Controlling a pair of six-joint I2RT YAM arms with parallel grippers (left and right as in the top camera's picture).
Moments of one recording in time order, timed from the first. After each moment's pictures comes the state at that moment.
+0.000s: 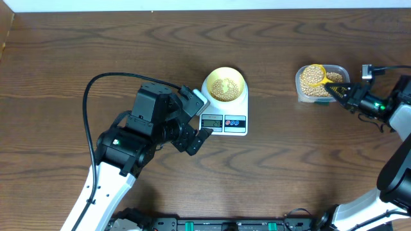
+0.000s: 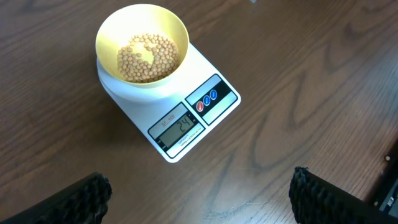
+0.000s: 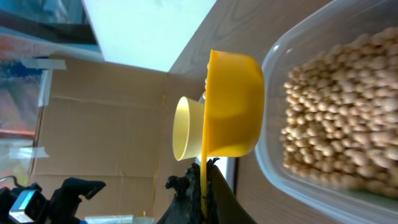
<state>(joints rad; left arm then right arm) -0.41 1.11 1.05 -0.81 0.34 0.26 -0.50 1.84 1.03 -0.33 -1.35 0.15</state>
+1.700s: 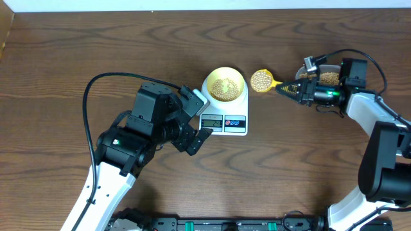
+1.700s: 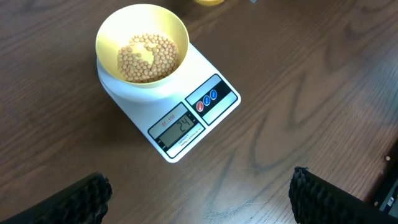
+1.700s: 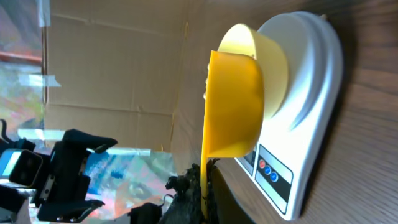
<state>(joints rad) -0.41 1.11 1.05 -0.81 0.34 0.26 -0.13 1.84 1.03 -0.23 -1.36 0.28</state>
